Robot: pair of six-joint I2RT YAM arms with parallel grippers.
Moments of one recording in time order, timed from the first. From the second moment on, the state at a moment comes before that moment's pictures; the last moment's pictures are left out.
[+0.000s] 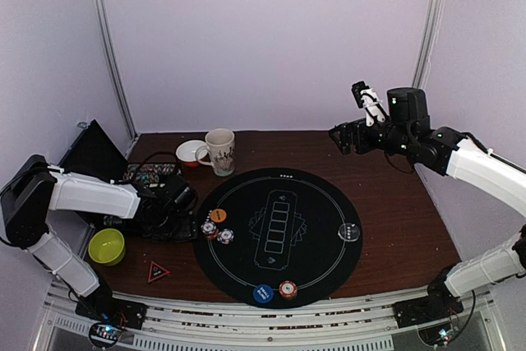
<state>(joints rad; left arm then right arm) -0.71 1.53 0.73 -0.45 -0.29 -0.84 0.55 1.26 1.12 -0.25 0.07 0.07</state>
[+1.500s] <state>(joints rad) -0.72 1.43 0.72 -0.57 -0.27 -0.78 0.55 1.25 1.12 -0.25 0.07 0.06</state>
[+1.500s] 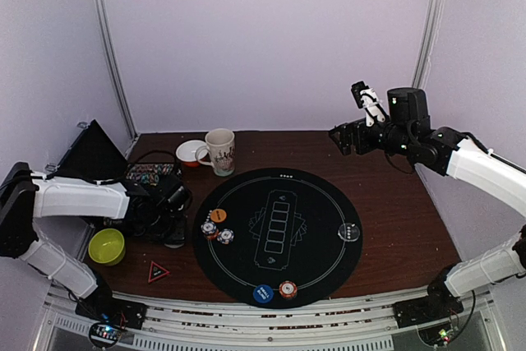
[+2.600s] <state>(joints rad) -0.92 1.32 1.22 -0.81 -0.19 -0.04 0.66 1.54 1.41 -0.38 -0.45 0.24</state>
